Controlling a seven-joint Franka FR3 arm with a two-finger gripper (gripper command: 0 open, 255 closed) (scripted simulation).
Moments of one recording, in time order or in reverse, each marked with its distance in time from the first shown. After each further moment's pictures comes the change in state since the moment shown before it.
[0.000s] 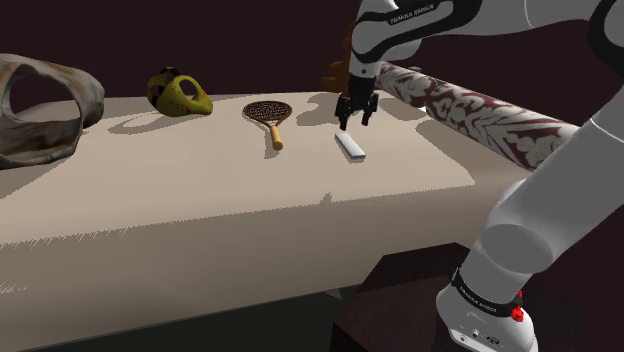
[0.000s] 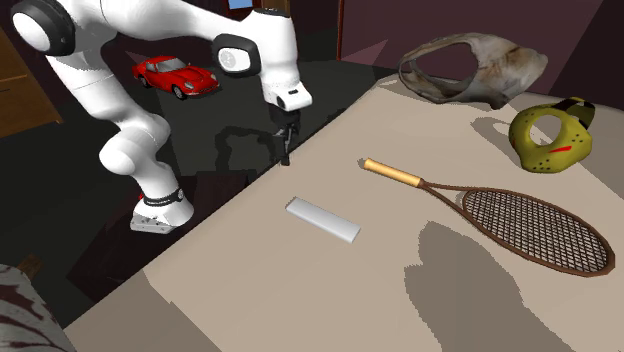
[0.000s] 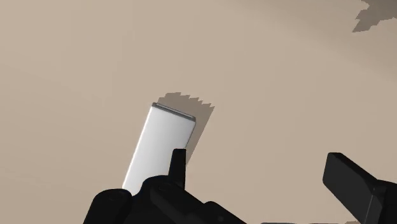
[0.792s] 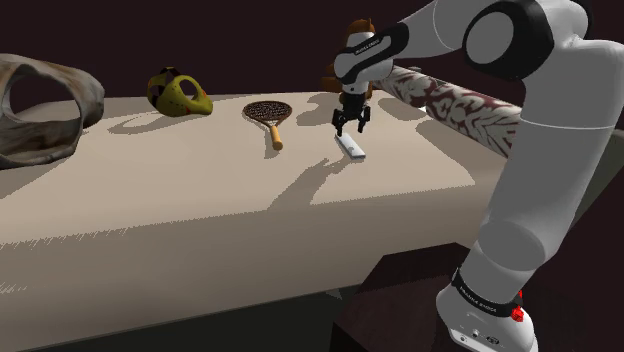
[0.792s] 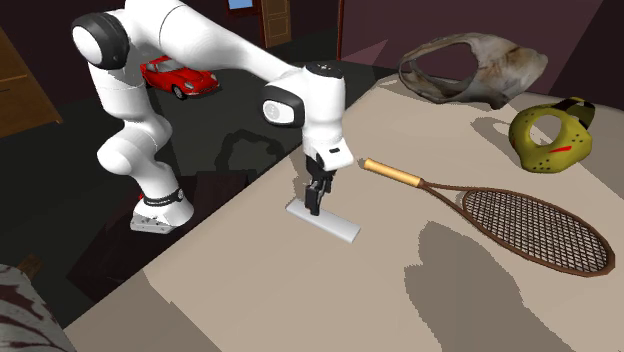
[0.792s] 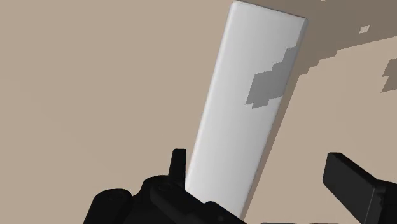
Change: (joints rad) arm -0.076 0.418 -0.082 0.285 0.050 0.081 -0.030
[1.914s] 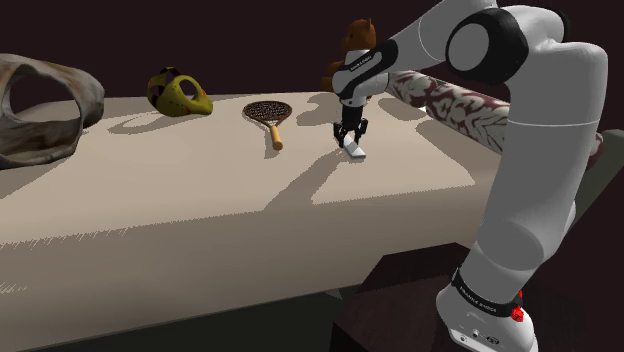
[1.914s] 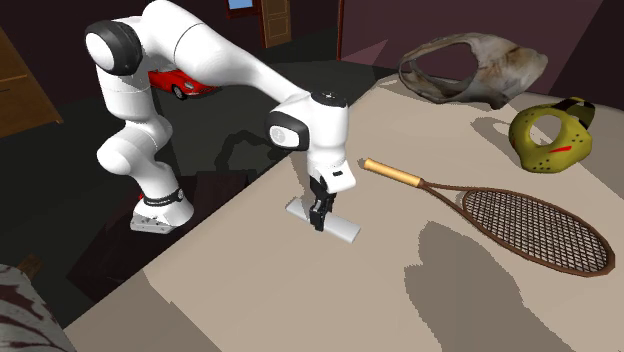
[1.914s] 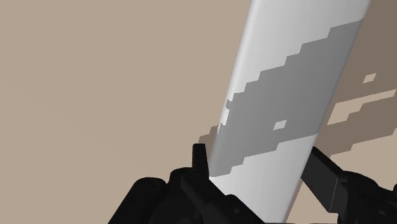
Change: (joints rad) arm -0.015 0.085 -0.004 -0.014 0.021 0.093 -0.012
